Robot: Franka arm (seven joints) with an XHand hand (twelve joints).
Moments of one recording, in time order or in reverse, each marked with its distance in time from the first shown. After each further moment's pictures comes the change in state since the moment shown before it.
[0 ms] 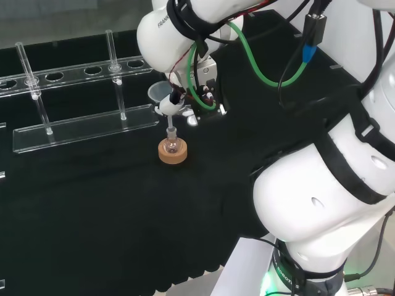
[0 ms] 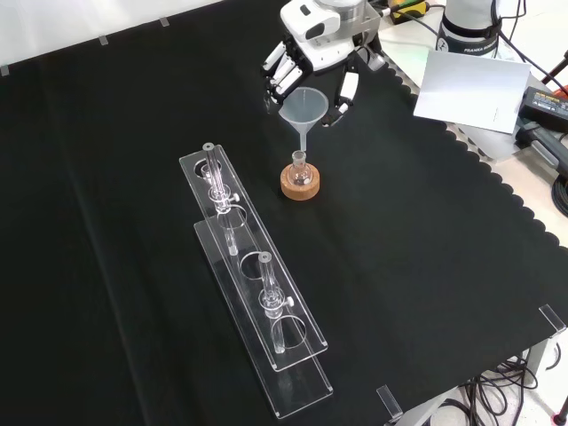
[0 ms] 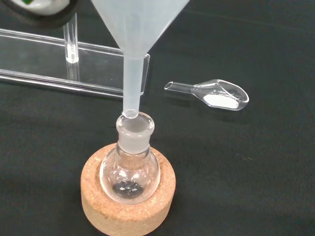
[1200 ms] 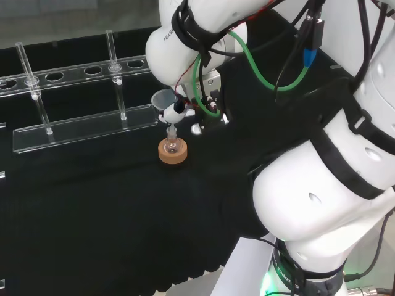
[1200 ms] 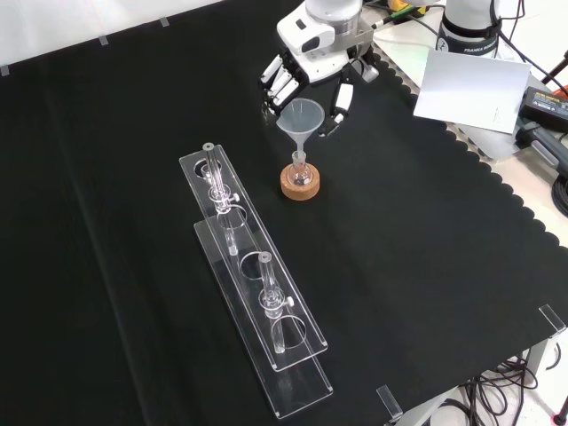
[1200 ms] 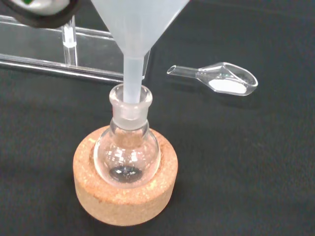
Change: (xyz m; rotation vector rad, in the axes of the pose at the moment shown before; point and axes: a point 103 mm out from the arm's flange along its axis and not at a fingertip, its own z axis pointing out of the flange) arm -0.004 0.005 0.031 -0.008 0.018 -0.014
